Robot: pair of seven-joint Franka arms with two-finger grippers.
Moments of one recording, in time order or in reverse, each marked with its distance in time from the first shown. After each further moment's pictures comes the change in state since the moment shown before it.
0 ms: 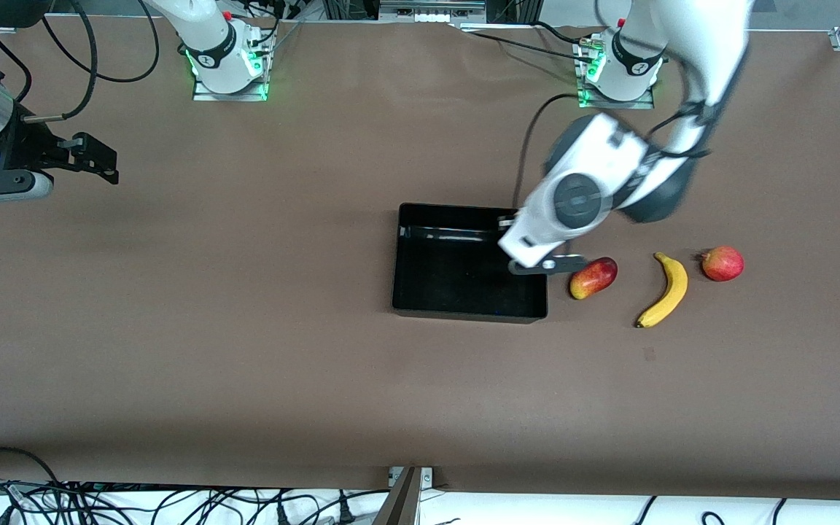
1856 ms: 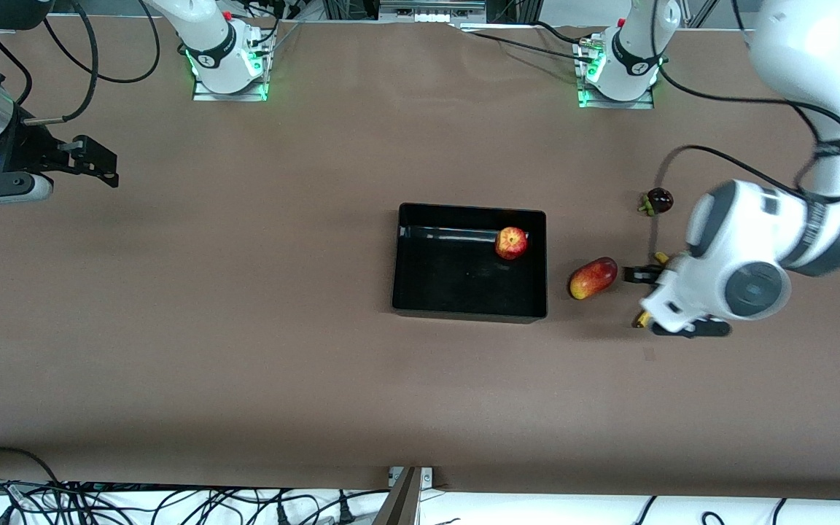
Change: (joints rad) left arm 0.401 0.059 0.057 0.155 0.156 -0.164 0.657; right arm 0.001 0.006 0.000 0.004 0.000 0.013 0.000
